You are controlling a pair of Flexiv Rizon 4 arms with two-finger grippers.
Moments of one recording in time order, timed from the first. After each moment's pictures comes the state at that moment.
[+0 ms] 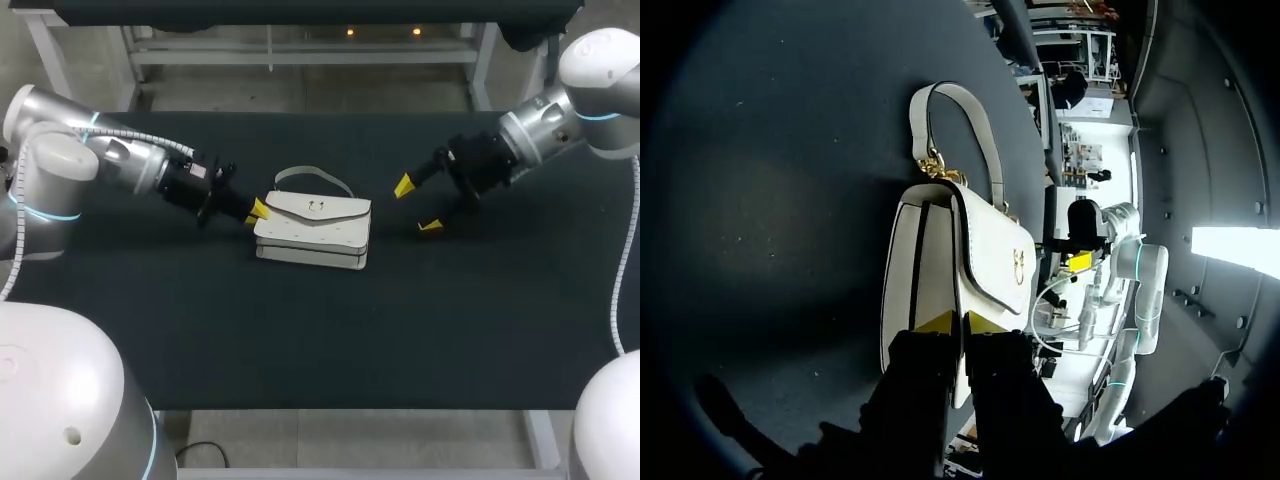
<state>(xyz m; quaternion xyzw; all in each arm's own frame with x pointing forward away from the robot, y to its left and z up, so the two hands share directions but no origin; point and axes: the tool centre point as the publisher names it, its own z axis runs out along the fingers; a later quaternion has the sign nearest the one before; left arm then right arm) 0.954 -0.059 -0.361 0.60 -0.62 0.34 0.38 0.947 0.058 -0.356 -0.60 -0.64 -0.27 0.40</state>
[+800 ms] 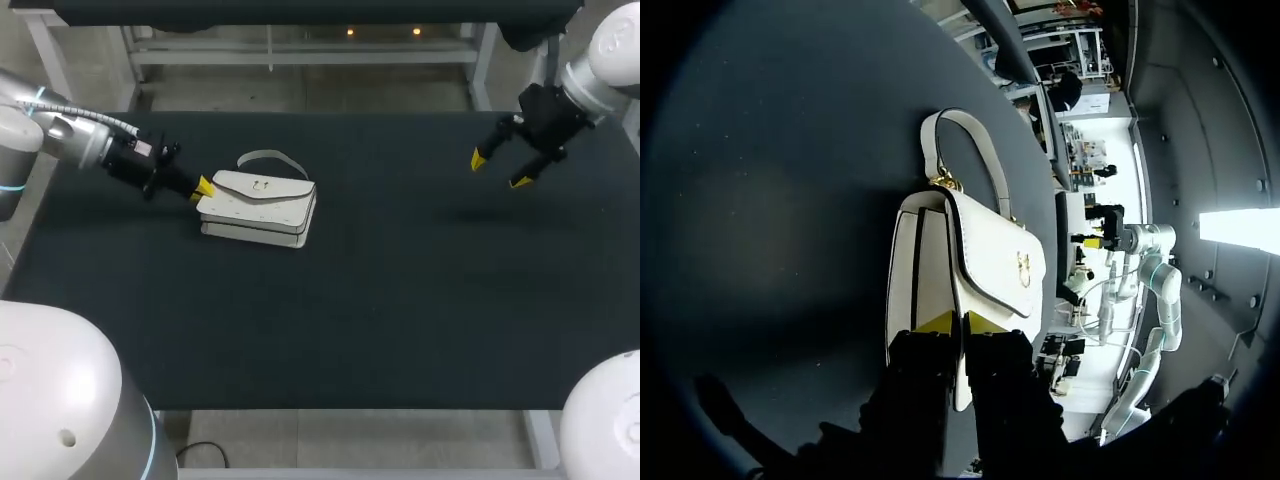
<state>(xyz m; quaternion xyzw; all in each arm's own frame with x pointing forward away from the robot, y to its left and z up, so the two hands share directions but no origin) 1.013 0.049 -0.361 0.59 -0.65 0.34 0.33 1.002 -0.094 -0.329 -0.68 -0.69 -0.20 0.15</state>
